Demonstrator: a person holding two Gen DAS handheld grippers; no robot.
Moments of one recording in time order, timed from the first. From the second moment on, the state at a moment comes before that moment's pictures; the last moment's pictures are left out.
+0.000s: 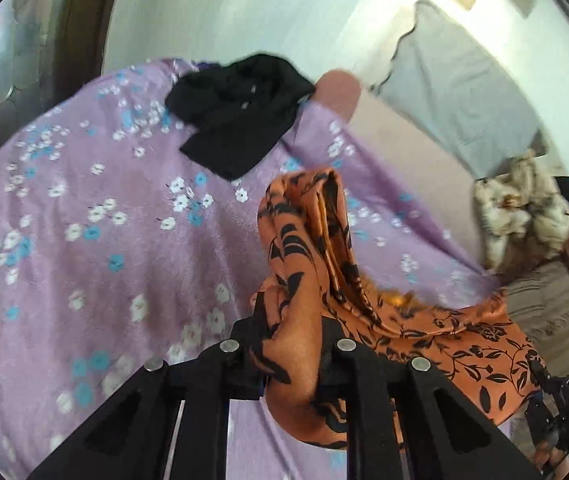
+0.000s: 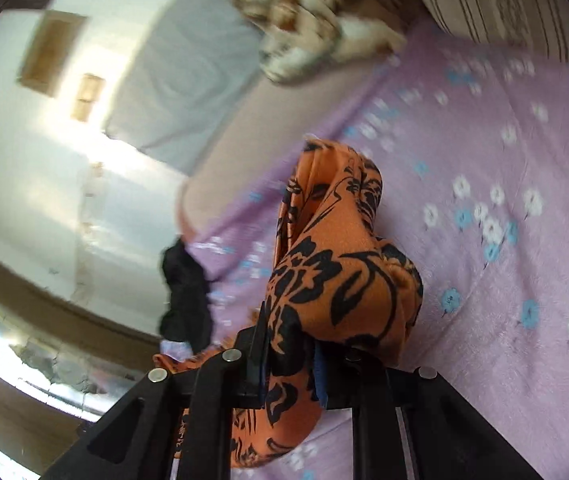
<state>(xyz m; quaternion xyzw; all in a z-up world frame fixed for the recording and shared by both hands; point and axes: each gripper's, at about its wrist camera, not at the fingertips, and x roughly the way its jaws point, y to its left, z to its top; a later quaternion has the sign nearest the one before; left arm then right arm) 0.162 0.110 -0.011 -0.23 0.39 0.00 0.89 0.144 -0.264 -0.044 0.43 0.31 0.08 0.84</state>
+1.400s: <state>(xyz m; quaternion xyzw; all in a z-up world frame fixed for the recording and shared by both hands) 0.199 0.133 -0.079 -0.06 0.51 0.07 0.86 0.080 -0.248 -0.121 0.30 0.46 0.11 0.83</state>
